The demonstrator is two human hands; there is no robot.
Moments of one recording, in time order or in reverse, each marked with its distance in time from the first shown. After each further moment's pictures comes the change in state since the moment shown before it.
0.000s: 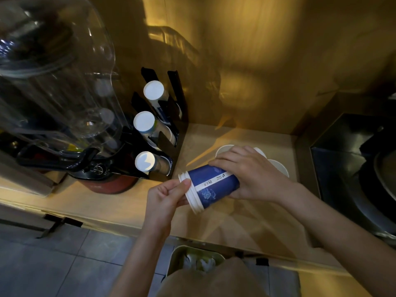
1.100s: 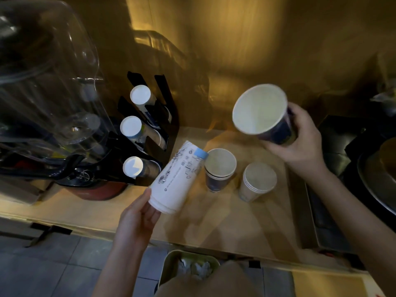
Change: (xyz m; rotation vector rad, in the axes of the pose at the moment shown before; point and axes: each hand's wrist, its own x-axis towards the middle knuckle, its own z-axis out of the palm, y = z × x) left_hand 0.003 -0.010 -0.021 -0.410 0.187 -0.306; right_hand -0.041 0.067 -0.045 0.406 0.600 0.610
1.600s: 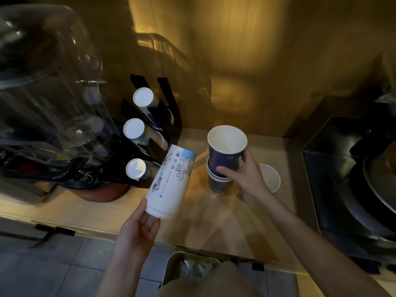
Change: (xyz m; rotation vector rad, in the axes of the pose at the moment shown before) left_hand -0.004 -0.003 -0.010 -0.138 0.097 -0.059; right_hand -0.038 0.013 0.105 0.421 -0.248 0.439
